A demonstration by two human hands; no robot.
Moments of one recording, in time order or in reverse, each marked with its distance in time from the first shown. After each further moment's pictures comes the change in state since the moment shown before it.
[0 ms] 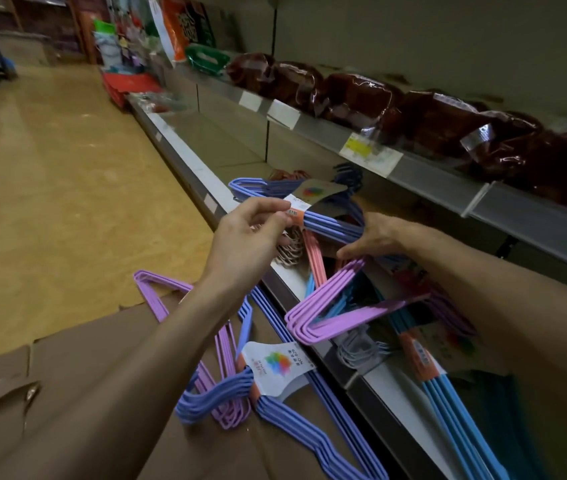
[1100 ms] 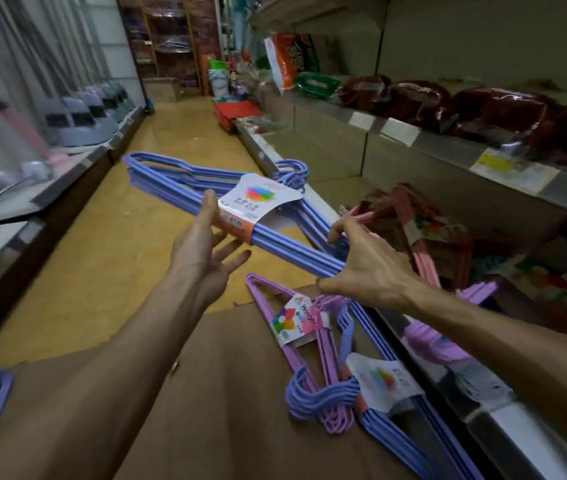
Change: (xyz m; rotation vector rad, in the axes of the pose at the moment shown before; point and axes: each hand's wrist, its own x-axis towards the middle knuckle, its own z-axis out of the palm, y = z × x) left_hand 0.002 0.004 -0.174 -0.541 0.492 -0.331; right_hand -0.077 -0.156 0.055 0.286 0.169 -0.525
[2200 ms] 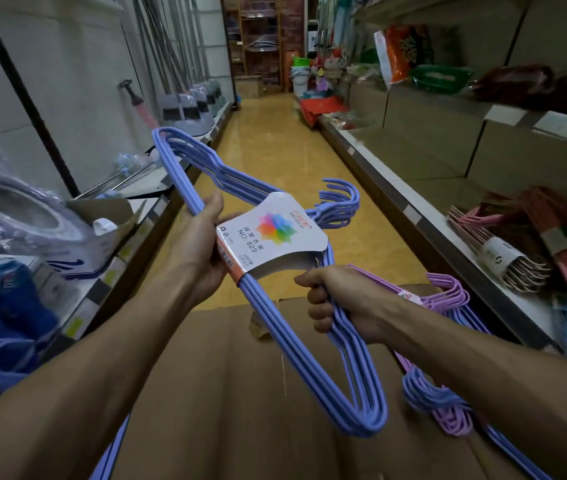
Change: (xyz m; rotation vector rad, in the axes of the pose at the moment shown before) left_hand -0.020 0.101 -0.180 0.098 0.013 0.098; right_hand -0.005 -0.181 0.134 1.173 -0.643 0.444
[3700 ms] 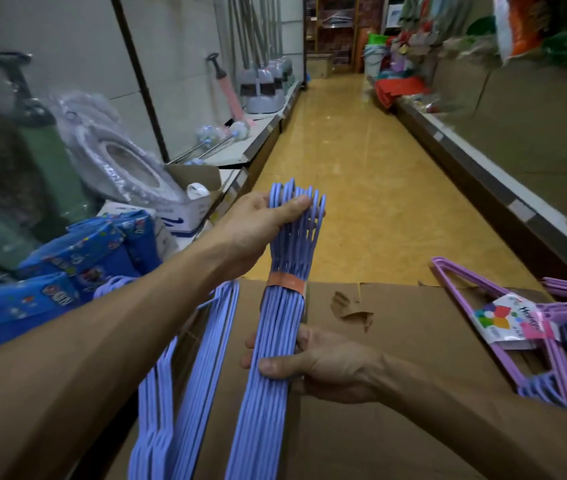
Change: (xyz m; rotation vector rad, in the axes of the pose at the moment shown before) left_hand -0.036 0.036 -0.110 0.634 -0.142 0.241; right_hand 0.033 0.106 0.146 -0.132 -0.640 0.064
